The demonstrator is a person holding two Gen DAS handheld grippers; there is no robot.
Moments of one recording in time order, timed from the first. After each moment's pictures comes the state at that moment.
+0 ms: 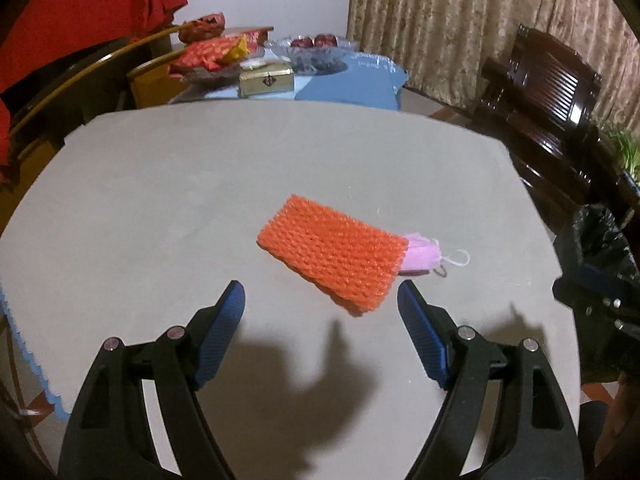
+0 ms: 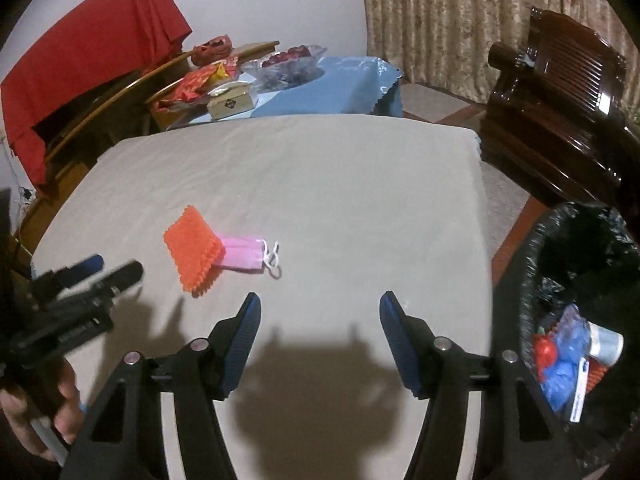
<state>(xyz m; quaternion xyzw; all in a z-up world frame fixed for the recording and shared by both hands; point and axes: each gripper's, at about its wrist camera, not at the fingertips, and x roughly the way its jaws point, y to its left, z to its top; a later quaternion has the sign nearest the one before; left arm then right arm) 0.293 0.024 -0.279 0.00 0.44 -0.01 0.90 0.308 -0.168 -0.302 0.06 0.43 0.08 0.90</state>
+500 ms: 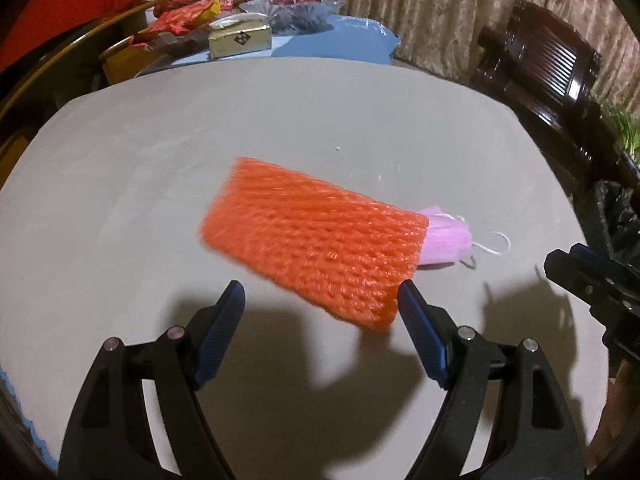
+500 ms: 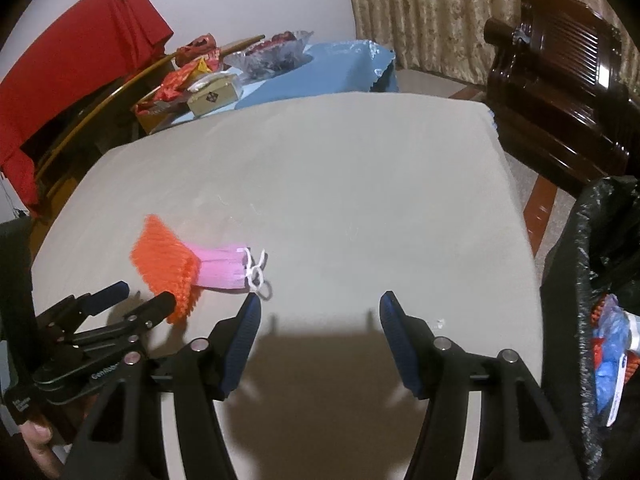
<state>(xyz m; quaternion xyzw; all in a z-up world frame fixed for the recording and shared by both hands) 0.334 0.018 -0.336 0.00 0.48 -0.04 0.88 0.345 -0.163 -0.349 0.09 0.44 0.07 0.89</state>
